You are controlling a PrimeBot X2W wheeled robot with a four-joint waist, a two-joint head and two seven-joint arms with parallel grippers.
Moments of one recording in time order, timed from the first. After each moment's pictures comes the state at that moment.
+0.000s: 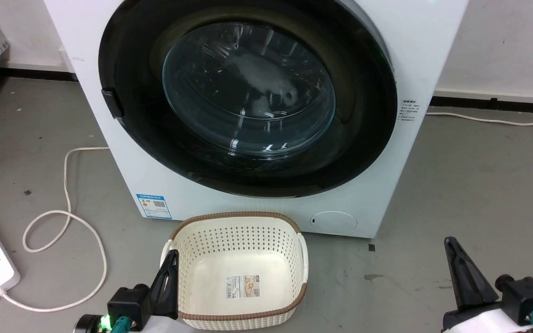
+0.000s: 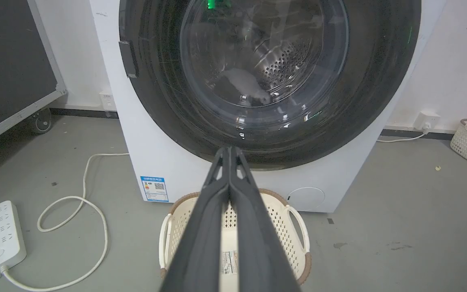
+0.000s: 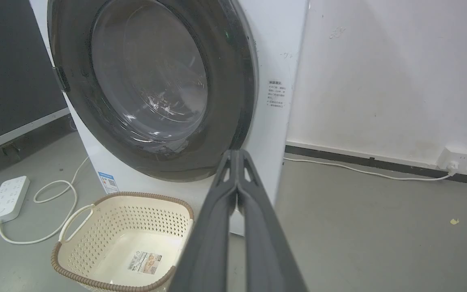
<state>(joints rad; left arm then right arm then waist) 0.02 0.05 -0.09 0.16 -0.11 -0.03 -0.22 0.04 -0.07 -0.06 0.08 0.04 0.13 -0.22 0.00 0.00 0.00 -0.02</state>
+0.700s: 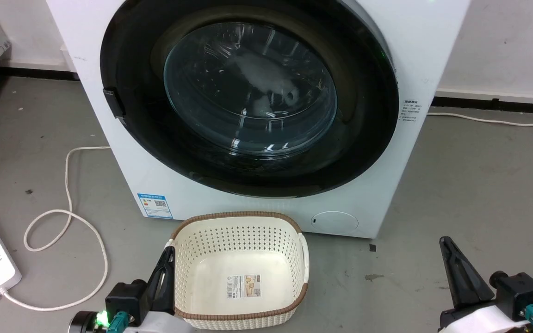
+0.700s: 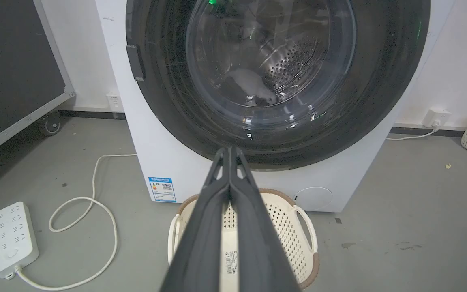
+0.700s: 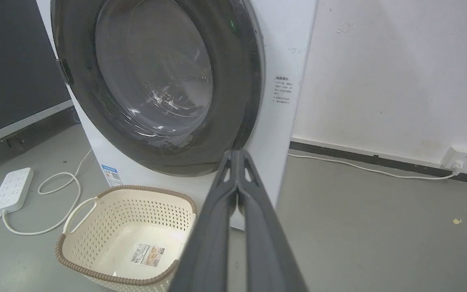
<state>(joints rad) 0.02 0.05 -0.08 0.13 -0.09 -0.02 -0.18 0.04 -0.07 -0.05 0.07 0.04 0.13 -0.18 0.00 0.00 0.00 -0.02</state>
